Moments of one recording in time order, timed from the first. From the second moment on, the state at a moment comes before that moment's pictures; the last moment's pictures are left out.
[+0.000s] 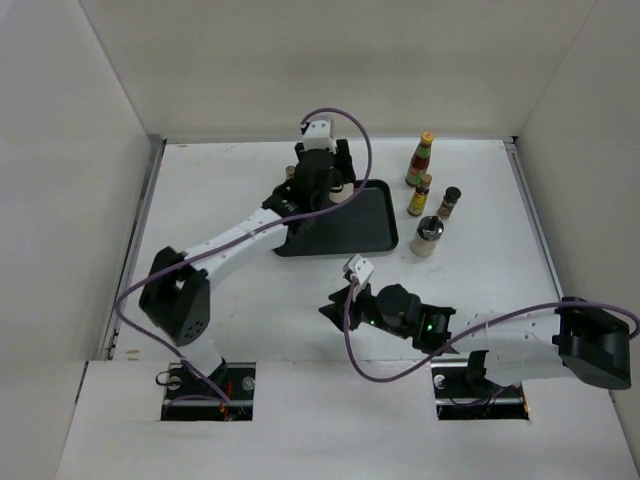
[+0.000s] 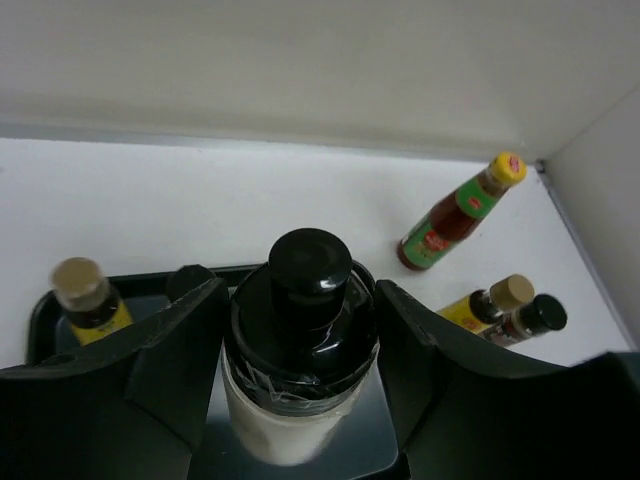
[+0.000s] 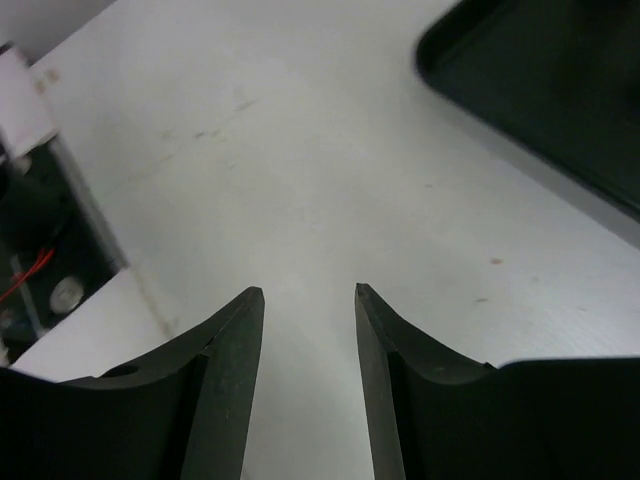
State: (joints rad) left arm -0.71 1.60 1.32 0.16 -0.47 -0.39; right arm 1.16 1.21 0.47 0.48 0.20 0.31
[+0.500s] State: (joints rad) left arm -0.71 1.95 1.47 0.20 -0.38 -0.34; right arm 1.34 0.72 0.34 0.40 0.51 0.34
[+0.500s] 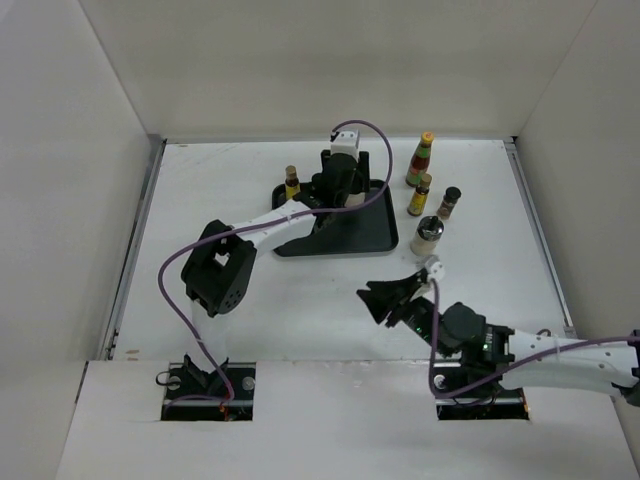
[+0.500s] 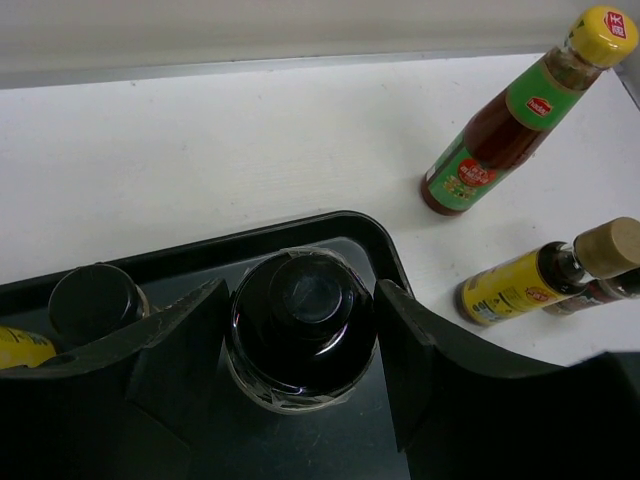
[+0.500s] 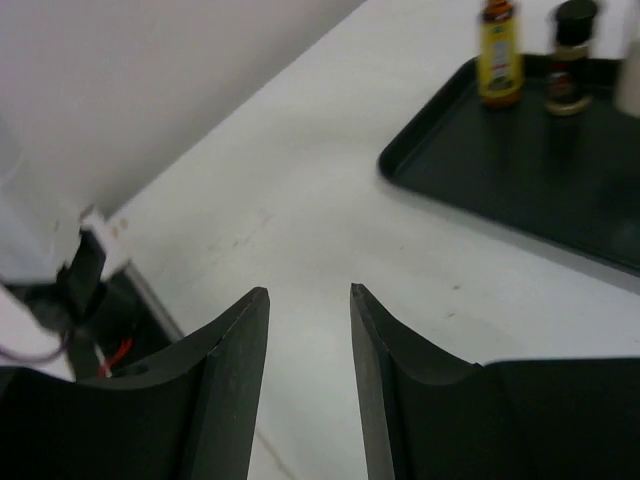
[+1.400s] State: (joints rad) left arm -0.66 2.13 1.51 0.34 -0.35 -0.32; right arm 1.10 0.57 0.25 0.46 0.78 0.47
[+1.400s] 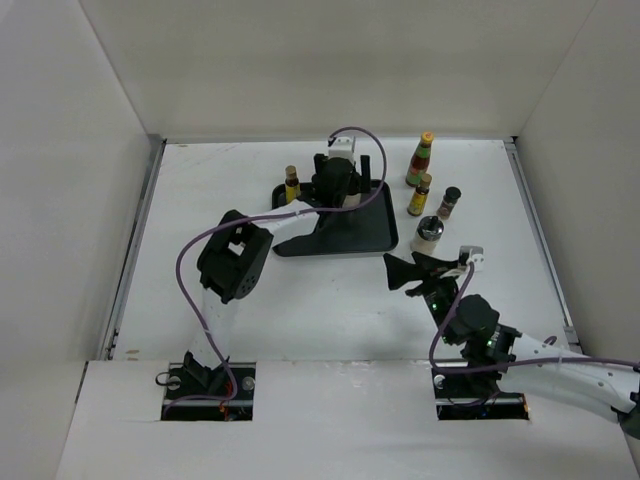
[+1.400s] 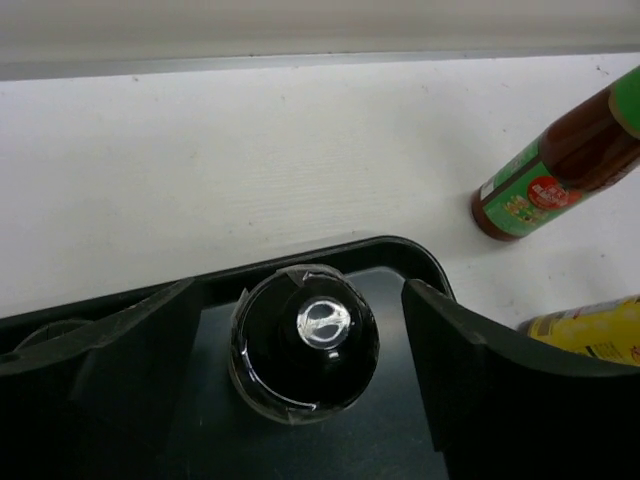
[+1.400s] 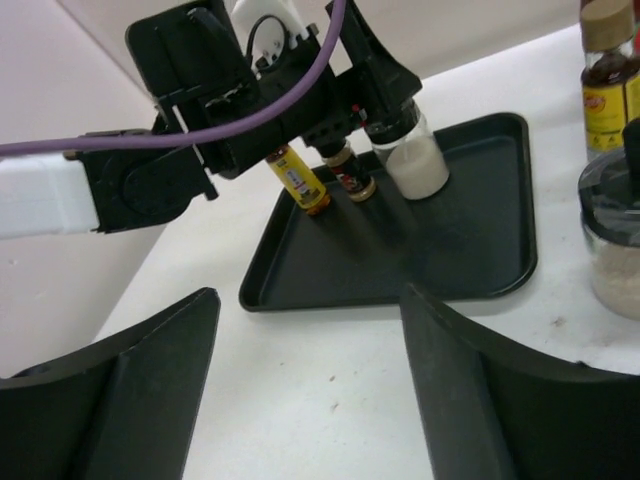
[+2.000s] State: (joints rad) left arm -0.78 1.36 0.95 0.67 -0.45 -0.37; right arm 1.08 0.56 0.34 0.47 0.88 0.37
